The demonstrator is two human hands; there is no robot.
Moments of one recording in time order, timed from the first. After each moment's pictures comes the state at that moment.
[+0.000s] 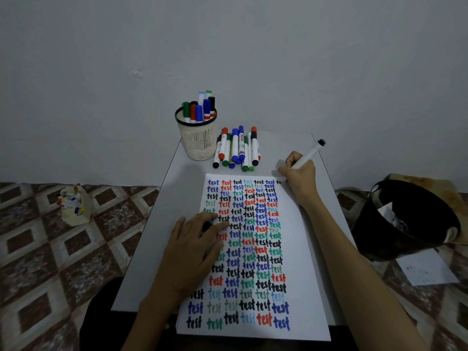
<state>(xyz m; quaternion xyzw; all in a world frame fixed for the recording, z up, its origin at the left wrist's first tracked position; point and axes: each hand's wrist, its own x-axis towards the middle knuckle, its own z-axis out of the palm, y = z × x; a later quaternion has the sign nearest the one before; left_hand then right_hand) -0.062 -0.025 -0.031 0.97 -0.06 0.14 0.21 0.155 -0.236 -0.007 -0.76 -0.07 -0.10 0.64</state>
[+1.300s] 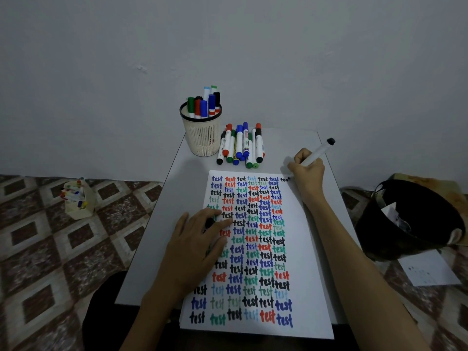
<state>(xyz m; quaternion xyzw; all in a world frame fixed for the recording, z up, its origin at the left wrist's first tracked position) -0.062 -0.024 -0.030 0.97 -0.05 0.12 0.20 0.151 -0.238 -0.006 -0.74 -0.05 -0.13 0.66</state>
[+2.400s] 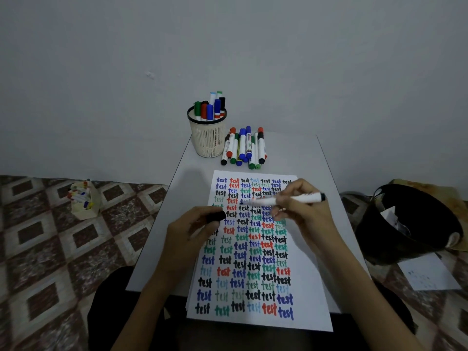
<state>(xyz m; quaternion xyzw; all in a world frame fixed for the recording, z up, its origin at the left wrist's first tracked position) -0.080 -0.024 0.000 0.80 -0.02 0.19 0.57 0.016 -0.244 0.038 -0.58 -0.15 0.11 0.80</state>
